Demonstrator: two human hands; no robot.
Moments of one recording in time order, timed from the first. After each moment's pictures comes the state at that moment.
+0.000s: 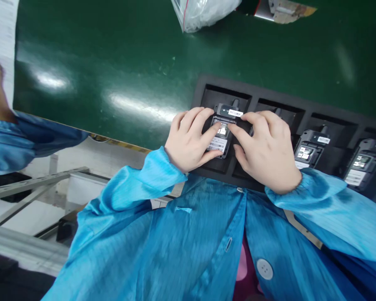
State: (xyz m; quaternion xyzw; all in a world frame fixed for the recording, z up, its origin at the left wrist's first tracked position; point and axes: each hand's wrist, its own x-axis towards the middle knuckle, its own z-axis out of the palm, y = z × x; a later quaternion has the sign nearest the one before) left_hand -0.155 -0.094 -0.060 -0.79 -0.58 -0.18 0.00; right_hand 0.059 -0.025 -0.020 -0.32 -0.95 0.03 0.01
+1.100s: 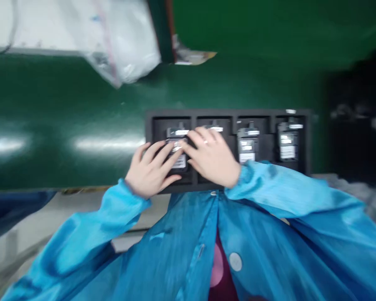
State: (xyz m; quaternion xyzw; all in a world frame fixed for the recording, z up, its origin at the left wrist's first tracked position) left_hand -0.170 -0.098 -0.055 -0.88 -0.47 -0.08 0.02; right_hand 0.054 -0.033 -0.021 -0.34 -0.94 0.06 0.03
